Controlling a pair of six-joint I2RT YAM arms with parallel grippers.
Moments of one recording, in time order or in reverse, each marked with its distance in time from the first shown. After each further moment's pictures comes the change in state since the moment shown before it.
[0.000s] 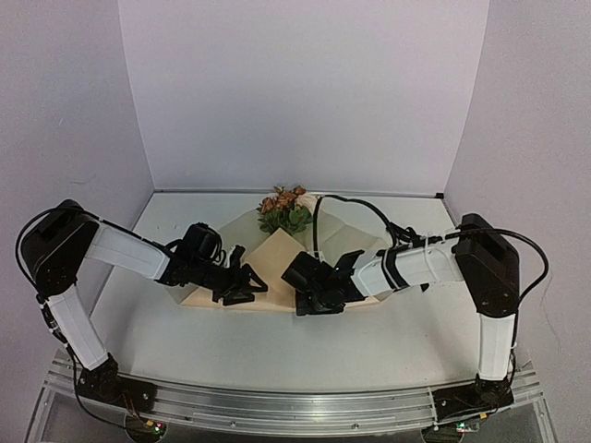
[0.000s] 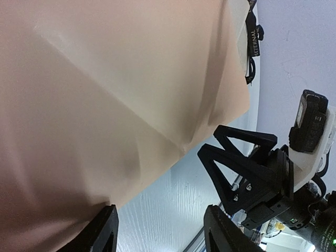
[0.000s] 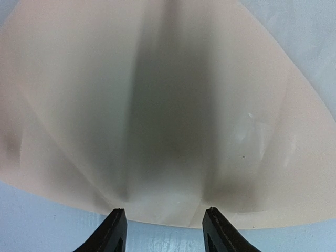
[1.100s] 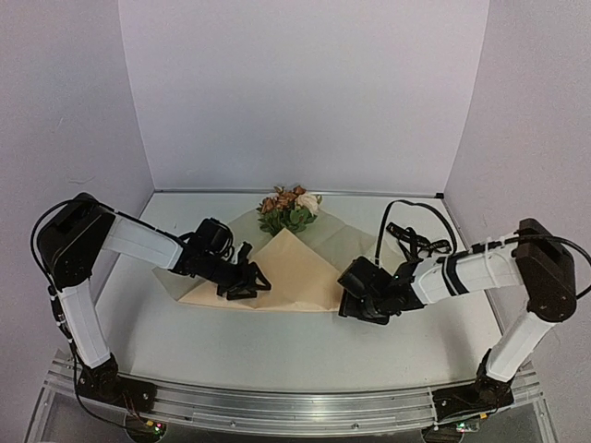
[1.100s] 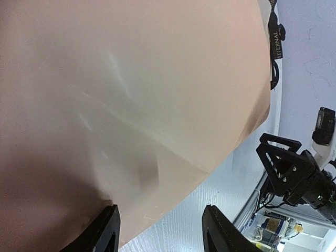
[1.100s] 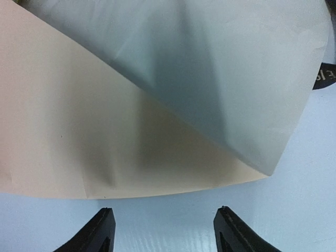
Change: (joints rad) left arm 0.000 0.108 0.145 -0.137 -0.051 0.117; right arm -0.115 -0.336 -0.441 0.112 -0.022 0.195
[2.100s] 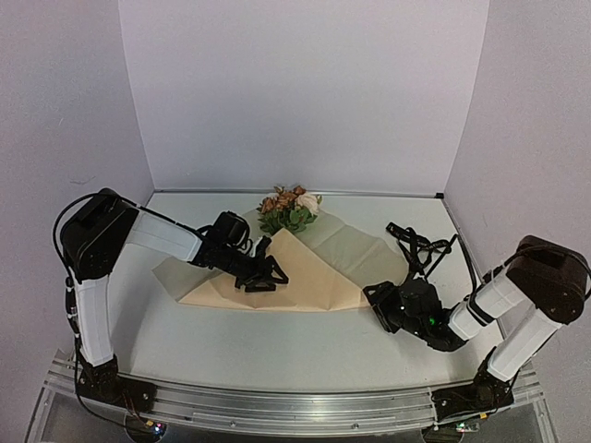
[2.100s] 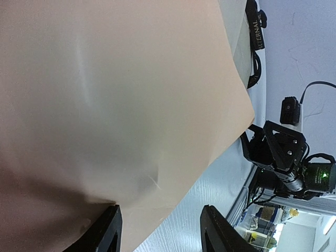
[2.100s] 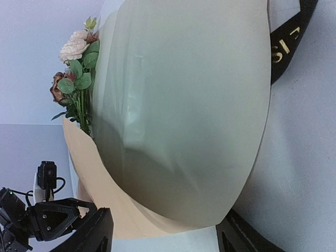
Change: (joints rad) left arm -0.025 0.147 0.185 0.004 0.096 0.021; right arm -0.182 -0.071 -0.594 1.125 -0.126 0.320
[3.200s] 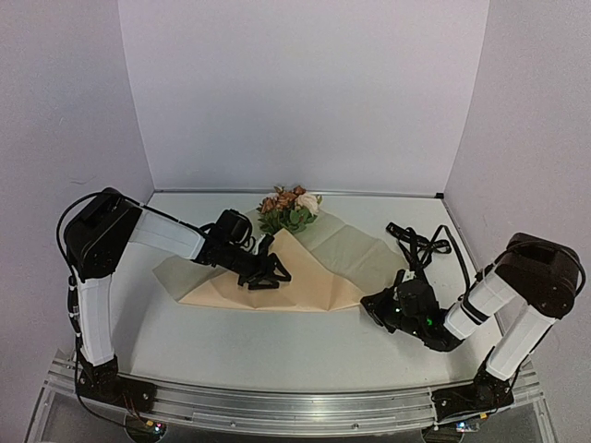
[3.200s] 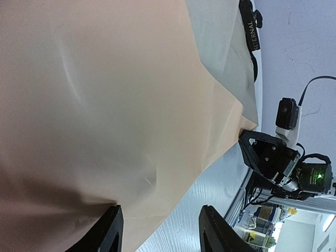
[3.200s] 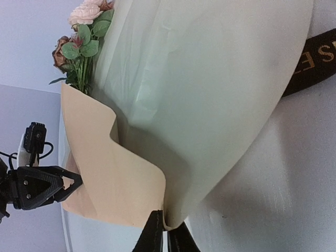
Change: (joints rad) left arm 0.000 0.030 0.039 0.000 0.016 0.000; right arm 0.002 0.063 0.013 0.068 -0.087 -0.174
